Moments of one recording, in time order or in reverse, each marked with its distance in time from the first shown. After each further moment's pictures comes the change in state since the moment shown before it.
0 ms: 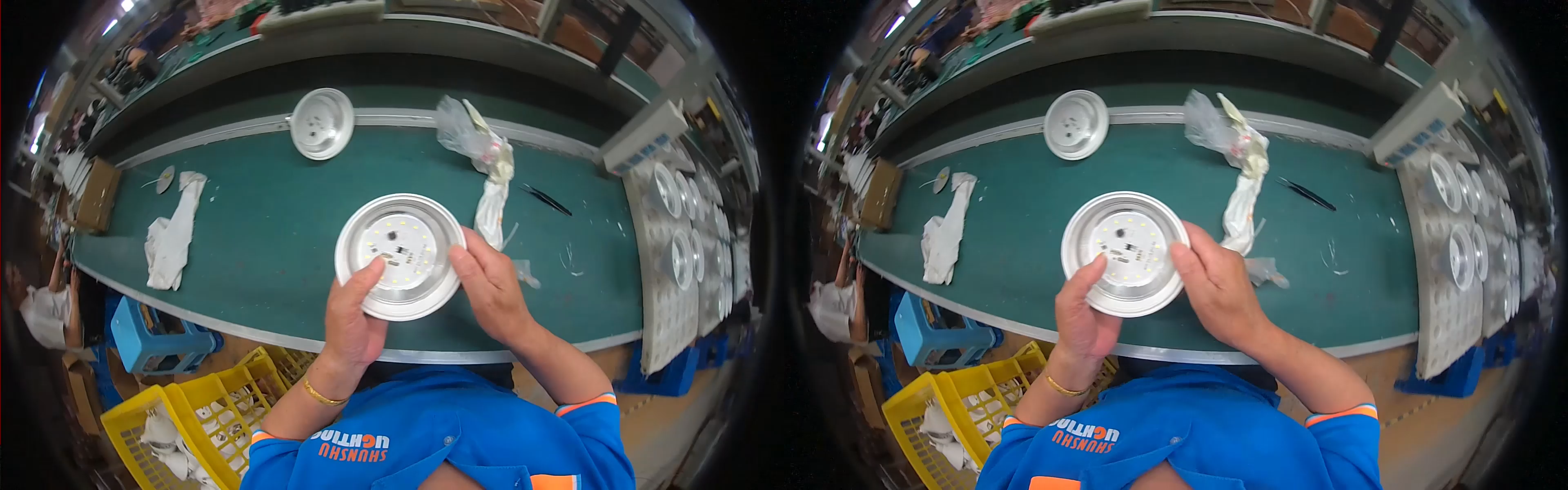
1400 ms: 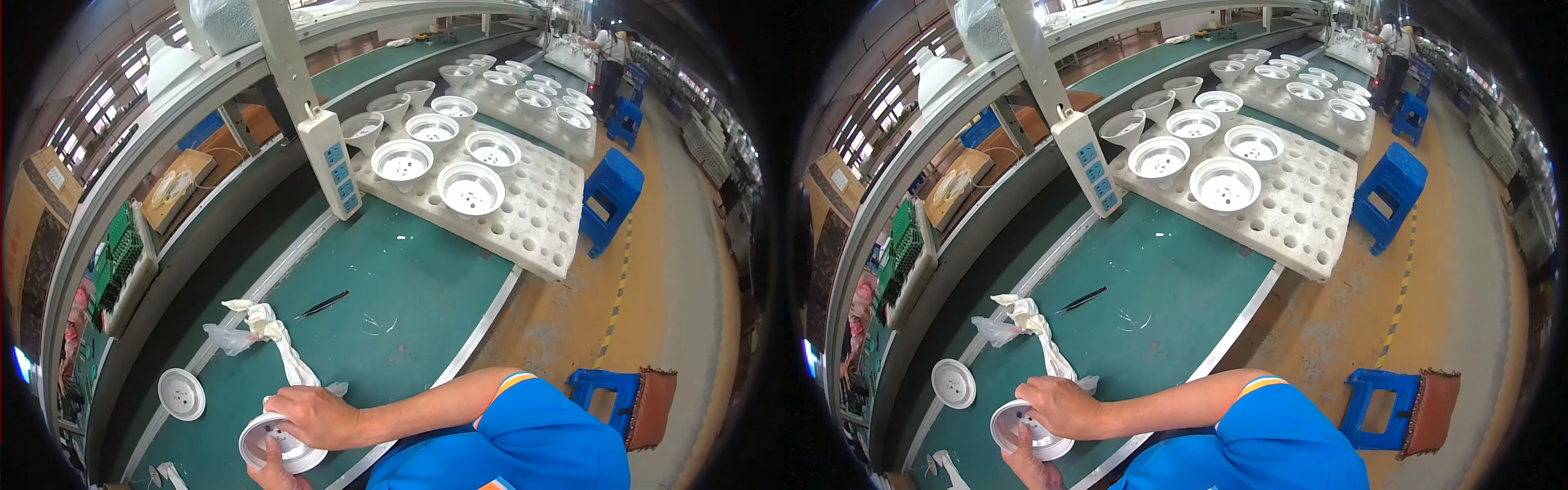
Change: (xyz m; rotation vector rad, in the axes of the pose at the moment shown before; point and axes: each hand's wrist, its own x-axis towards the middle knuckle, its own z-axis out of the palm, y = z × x) left_hand -0.002 -0.027 0.057 0.751 0.090 0.159; right_hand -0.017 0.023 -0.028 -0.207 0.338 -0.300
